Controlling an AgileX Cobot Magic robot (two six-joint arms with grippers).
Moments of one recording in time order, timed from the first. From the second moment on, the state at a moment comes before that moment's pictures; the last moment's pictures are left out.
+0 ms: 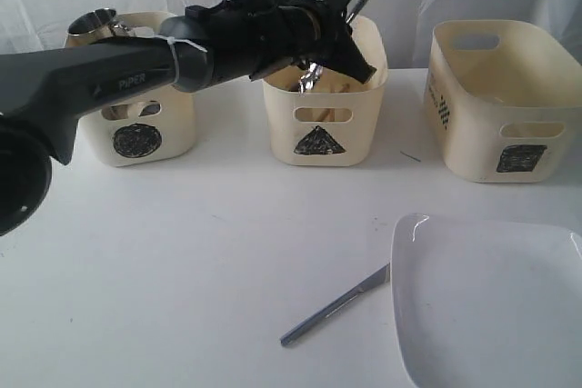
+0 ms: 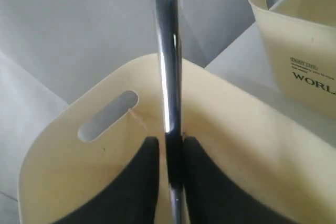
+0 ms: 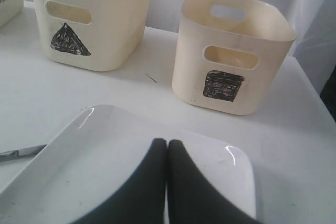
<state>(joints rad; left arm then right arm) -0.72 2.27 -2.04 0.76 0.23 -0.39 0.02 0.01 -0.01 -0.05 0.30 -0.07</state>
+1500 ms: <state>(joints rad) -0.92 1.98 -1.58 -0.13 1.01 0.34 0.02 0.01 -0.01 -0.05 0.30 -0.07</state>
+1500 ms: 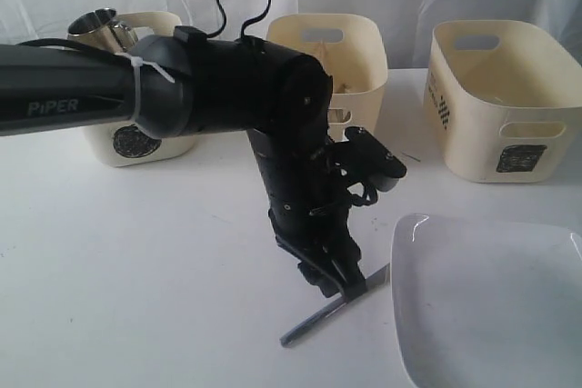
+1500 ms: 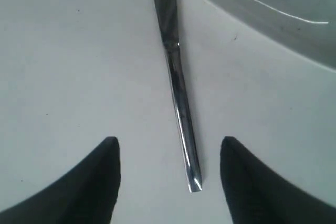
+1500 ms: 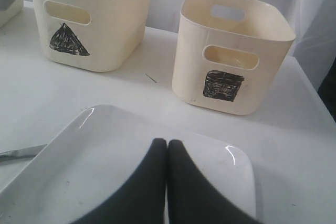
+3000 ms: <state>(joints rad) -0.95 2.04 -1.40 -0.19 0.75 0.27 0.02 0.01 -0.01 -0.05 0.30 -0.07</state>
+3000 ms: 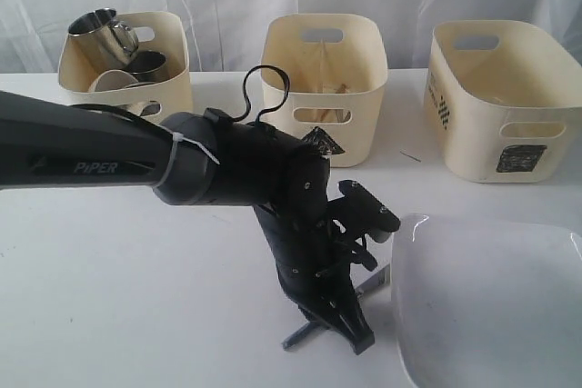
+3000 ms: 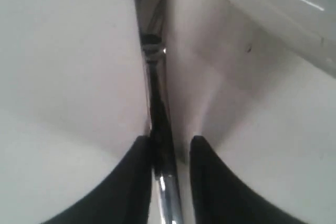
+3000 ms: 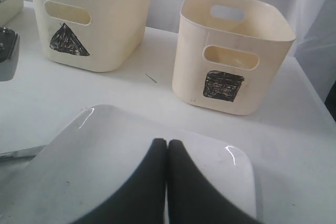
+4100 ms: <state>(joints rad) -0.83 1.80 -1.39 0.11 0.73 0.00 0.02 0.01 -0.01 -0.05 0.30 -0.07</state>
